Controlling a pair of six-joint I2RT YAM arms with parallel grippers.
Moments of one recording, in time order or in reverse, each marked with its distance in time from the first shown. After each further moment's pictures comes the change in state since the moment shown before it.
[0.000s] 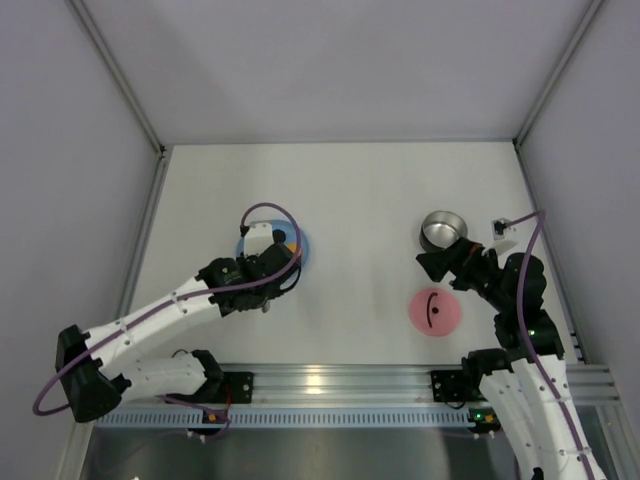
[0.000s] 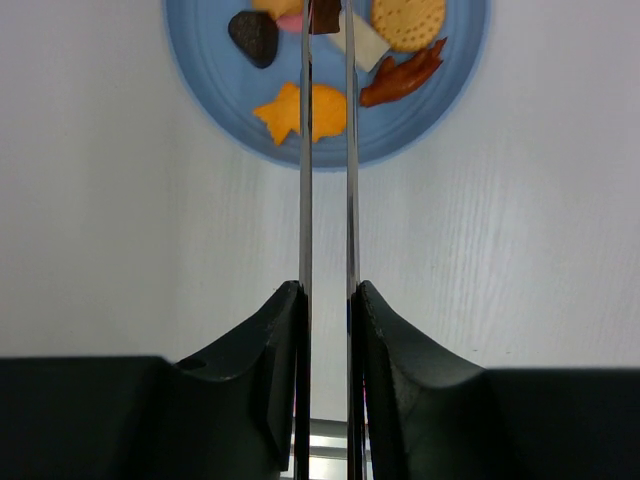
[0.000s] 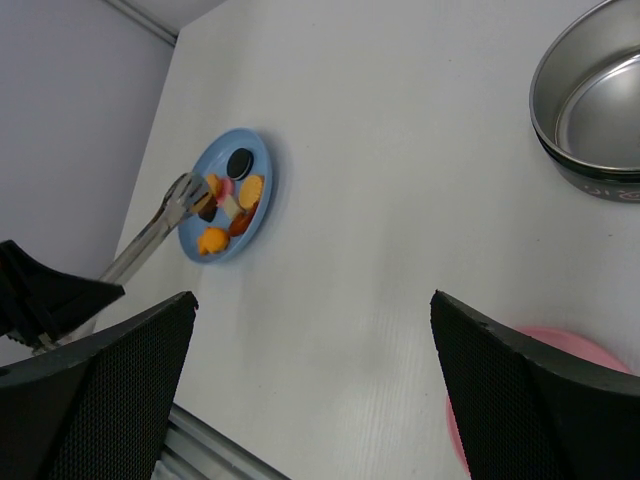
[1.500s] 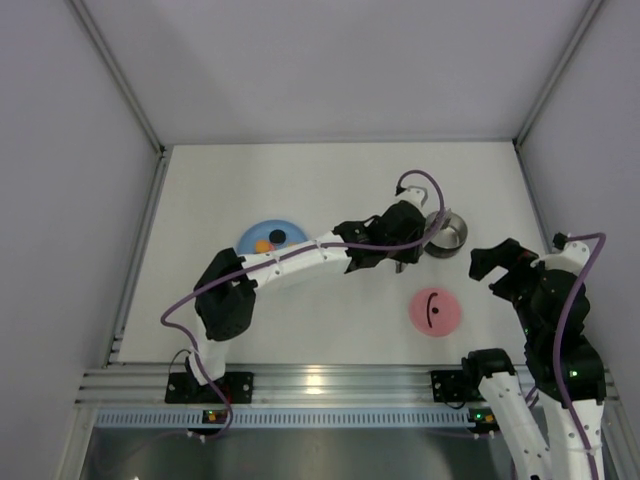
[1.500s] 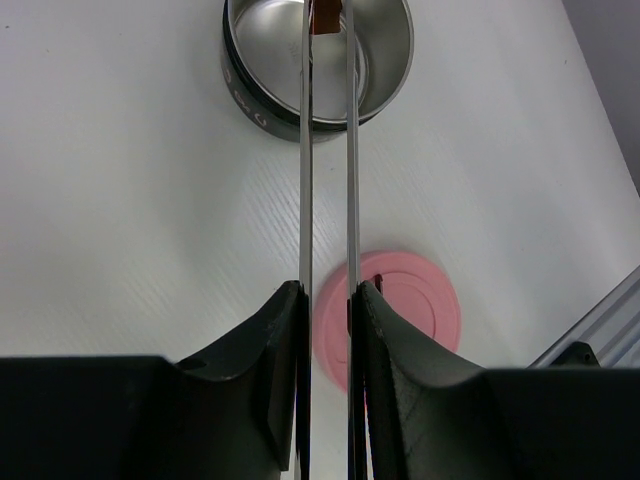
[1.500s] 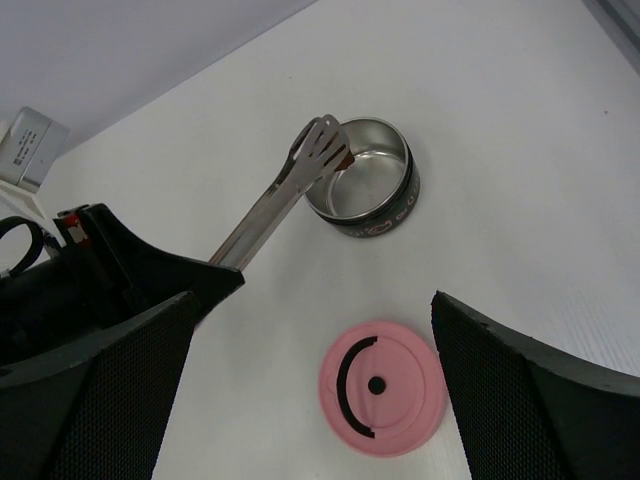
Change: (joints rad) left arm -0.142 0.862 0.769 0.602 0.419 0.301; right arm 0.000 -0.094 0.335 -0.429 0.547 -0.092
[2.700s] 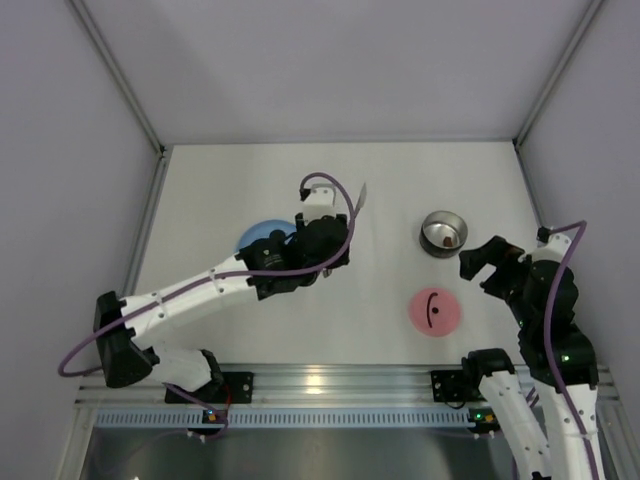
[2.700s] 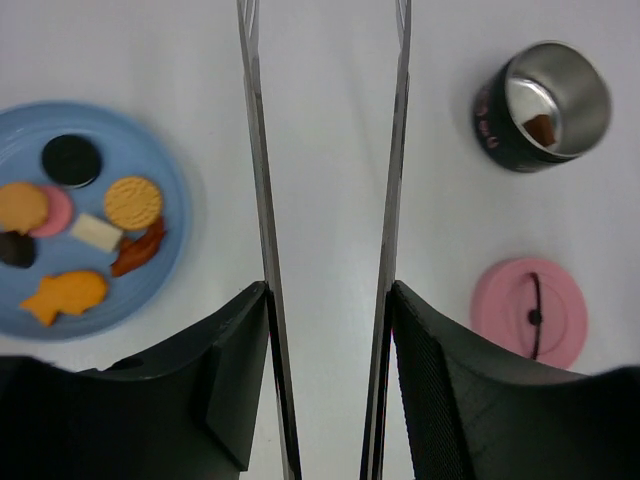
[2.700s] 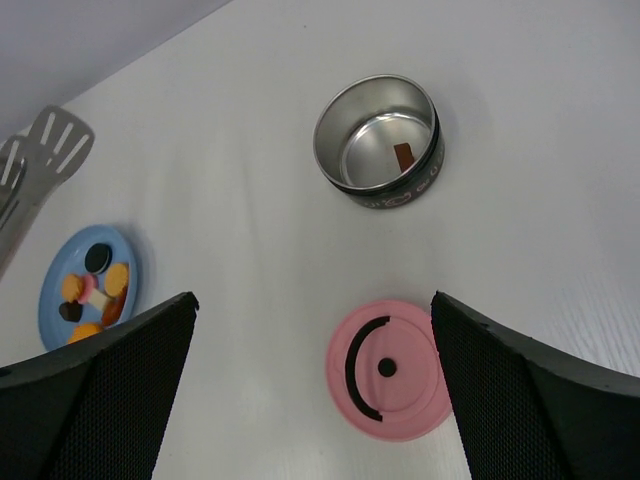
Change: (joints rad) left arm -0.009 -0.561 -0.374 -0.204 -0.412 -0.093; right arm 0.000 0.046 -0.034 0.017 -0.080 -0.006
